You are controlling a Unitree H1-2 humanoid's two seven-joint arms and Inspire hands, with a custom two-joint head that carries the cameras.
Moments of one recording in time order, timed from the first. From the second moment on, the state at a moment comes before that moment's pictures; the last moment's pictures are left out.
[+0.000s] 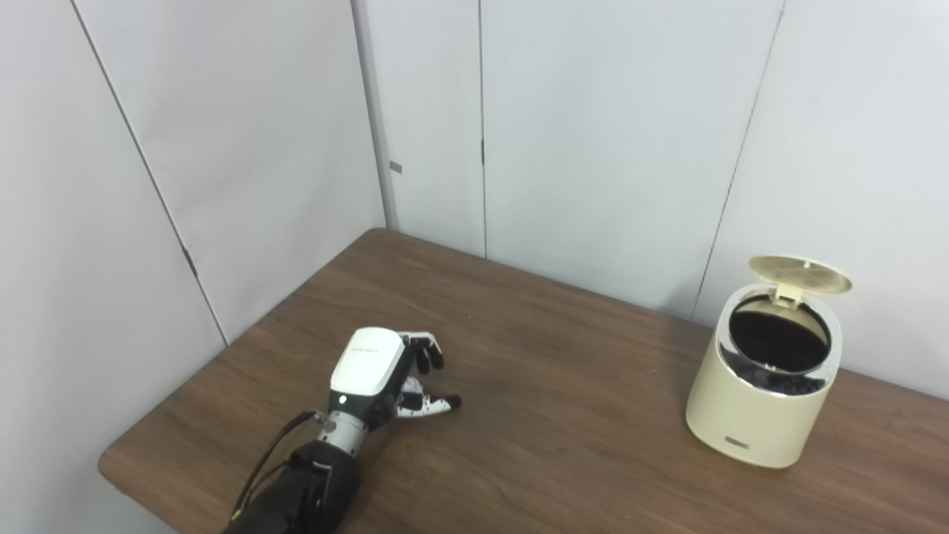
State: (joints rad) left arm -0.04 0.52 -0.04 0.22 0.79 -0.07 0.46; right arm -0.11 -0.24 -0.14 0.15 -0.03 -0.43 -0.08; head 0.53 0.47
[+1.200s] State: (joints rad) left arm -0.05 0.52 -0.04 0.23 0.88 -0.07 0.54; right arm -0.11 -0.24 -0.15 0.15 -0.03 -0.43 -0.06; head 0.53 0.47
